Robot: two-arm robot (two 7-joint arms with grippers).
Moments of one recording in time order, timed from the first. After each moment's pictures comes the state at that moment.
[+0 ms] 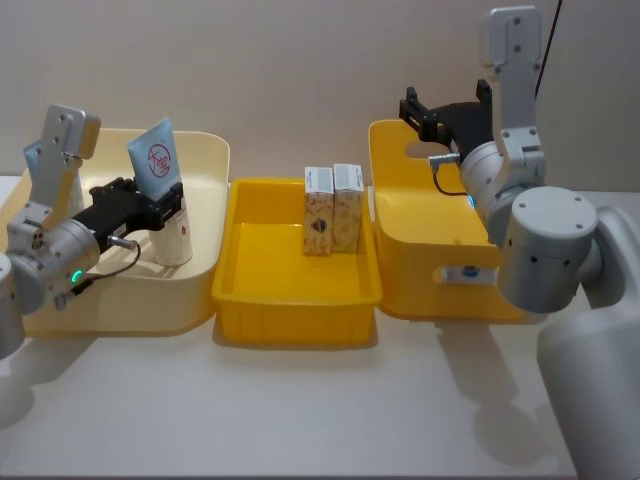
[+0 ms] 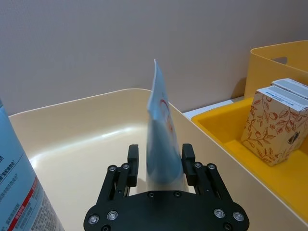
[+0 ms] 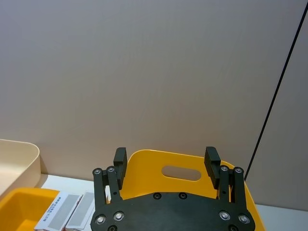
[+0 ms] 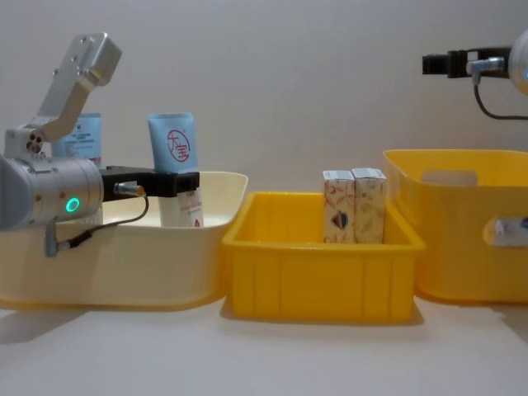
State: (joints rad) left arm -0.72 0.20 0.35 -0.91 -0.32 0.06 -0.36; right arm 0.54 0.04 -0.16 -1.42 -0.01 0.35 -0.08
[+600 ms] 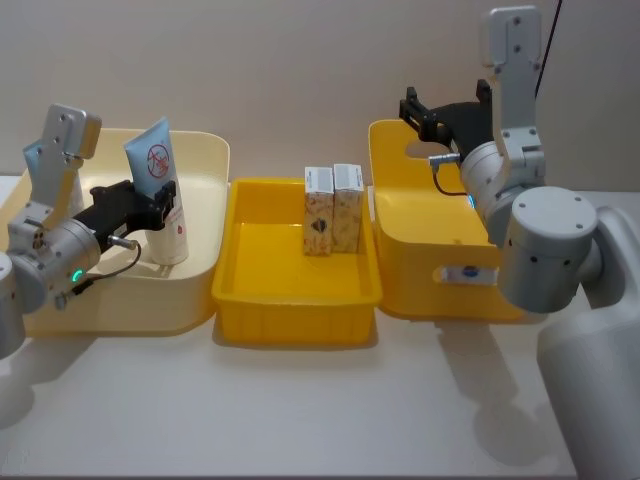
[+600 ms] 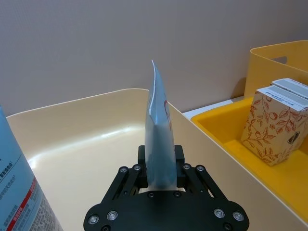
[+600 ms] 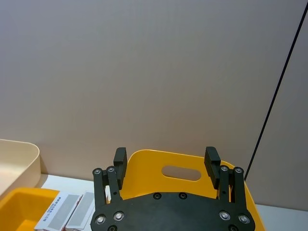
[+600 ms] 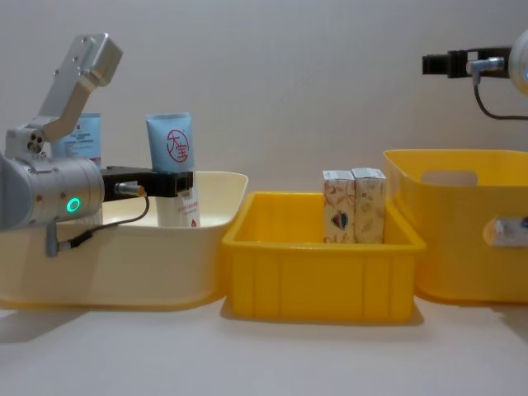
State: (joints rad) left arm -0.72 0.20 0.35 -0.90 -0.32 0.06 -0.36; right arm 0.54 0.04 -0.16 -1.42 -0.01 0.35 -0.08
